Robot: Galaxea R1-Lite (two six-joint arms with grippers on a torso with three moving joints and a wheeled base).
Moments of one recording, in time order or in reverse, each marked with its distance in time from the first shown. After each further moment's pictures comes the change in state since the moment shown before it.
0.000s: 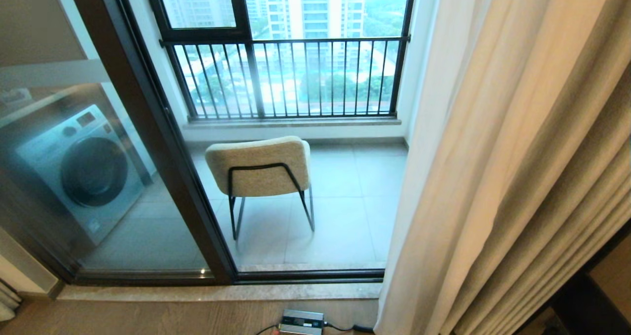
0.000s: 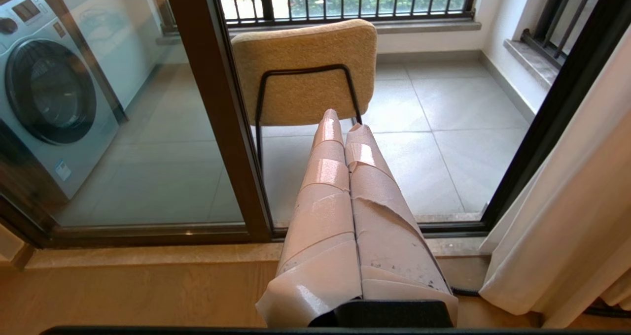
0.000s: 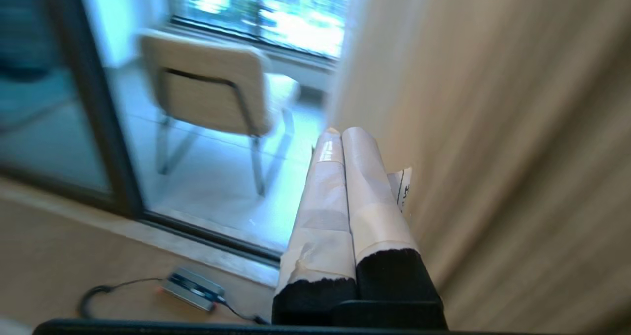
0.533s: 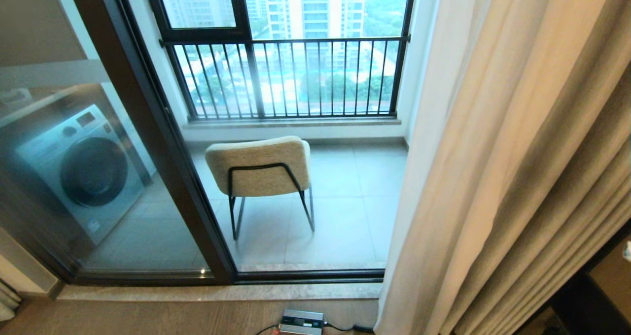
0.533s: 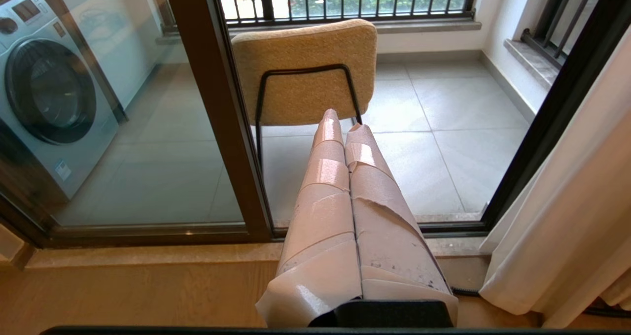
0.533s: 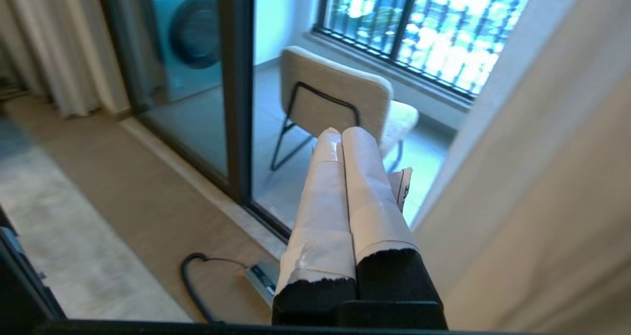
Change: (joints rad) left arm 0.000 0.000 0.000 0.000 0.000 0.000; right arm 0.006 0.394 -0.275 -0.076 0.400 -0.009
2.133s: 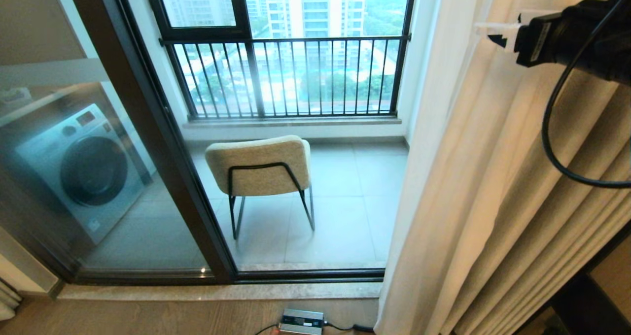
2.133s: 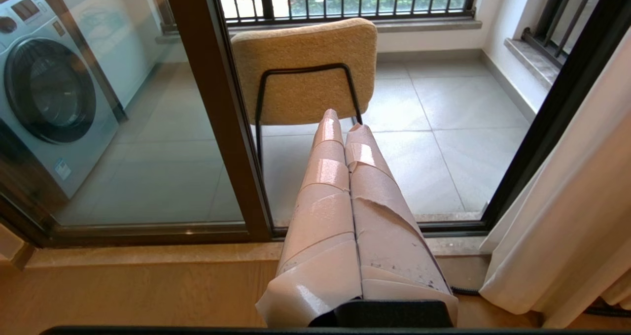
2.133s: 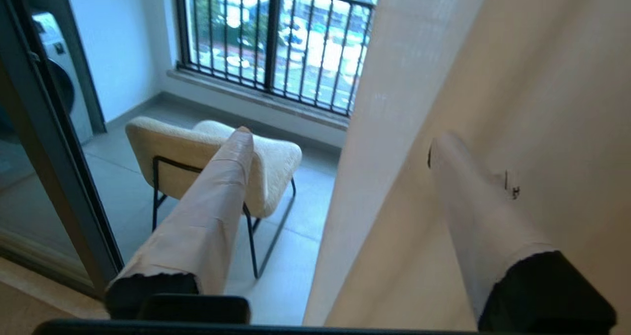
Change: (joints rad) left arm 0.000 0.000 0.000 0.000 0.000 0.000; right arm 0.202 0.849 -0.977 0.023 -0.563 -0.007
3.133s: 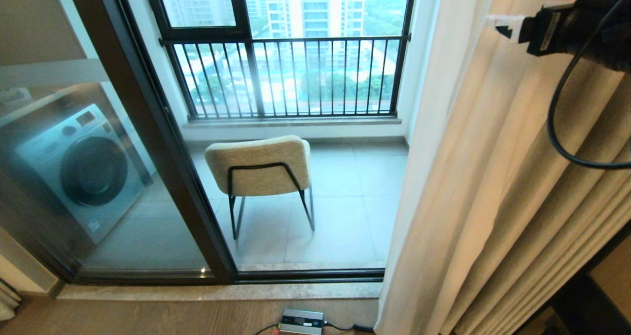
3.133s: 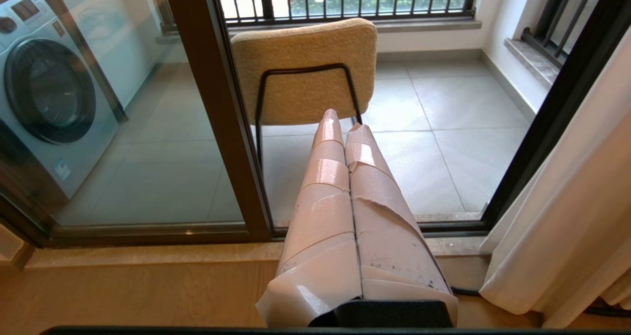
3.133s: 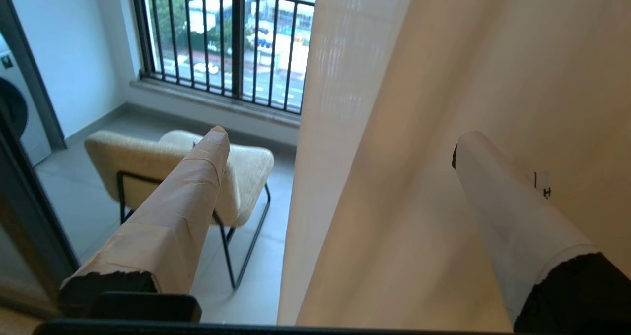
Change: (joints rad) left arm 0.000 0.000 0.000 0.000 0.000 0.000; right arm -0.046 0.044 -0.071 -0.004 -0.039 0.005
